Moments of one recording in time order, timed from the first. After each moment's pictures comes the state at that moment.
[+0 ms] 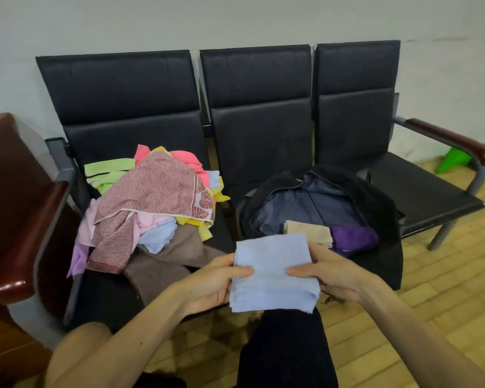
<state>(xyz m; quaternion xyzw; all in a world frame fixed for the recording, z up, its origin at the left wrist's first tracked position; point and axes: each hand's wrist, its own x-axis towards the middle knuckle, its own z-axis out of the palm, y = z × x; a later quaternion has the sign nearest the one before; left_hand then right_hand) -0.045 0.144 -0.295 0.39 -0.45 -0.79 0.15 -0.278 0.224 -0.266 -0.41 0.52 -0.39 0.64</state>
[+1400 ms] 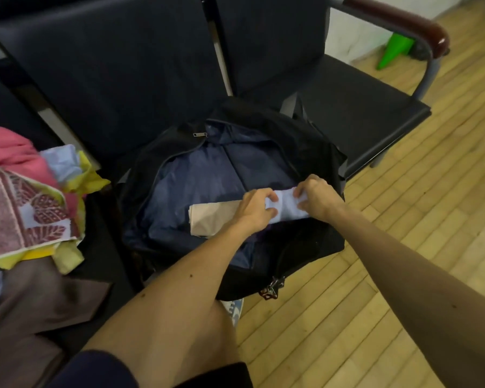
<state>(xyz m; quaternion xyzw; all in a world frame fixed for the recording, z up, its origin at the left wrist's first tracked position) -0.434 0.008 -0.443 0.39 -0.82 -0.41 0.03 -0.590 0.096 -0.423 -0.48 0.85 -0.08 0.21</state>
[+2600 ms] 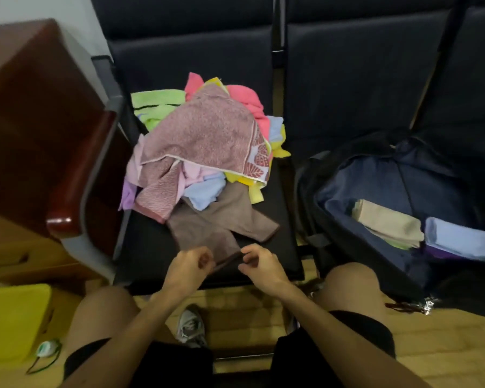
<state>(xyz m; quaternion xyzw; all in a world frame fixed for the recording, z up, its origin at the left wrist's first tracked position) 0.082 0.078 -0.449 0.67 -0.69 -0.26 0.10 -0.127 0.089 -0.449 -0.55 0.65 -0.19 0.49</state>
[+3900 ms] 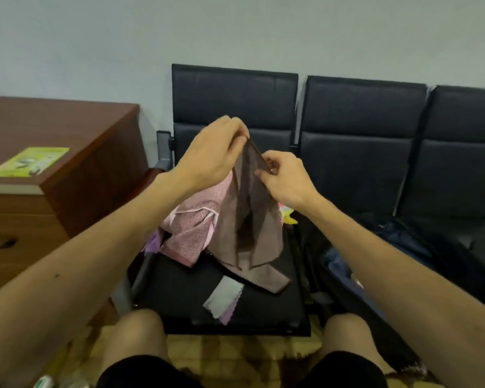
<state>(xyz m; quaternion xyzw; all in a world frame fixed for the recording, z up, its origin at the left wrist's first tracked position) 0.099 0.023 -0.120 0.44 -0.81 0.03 0.39 -0.079 0.028 -0.148 -0.74 0.51 -0.38 0.19</state>
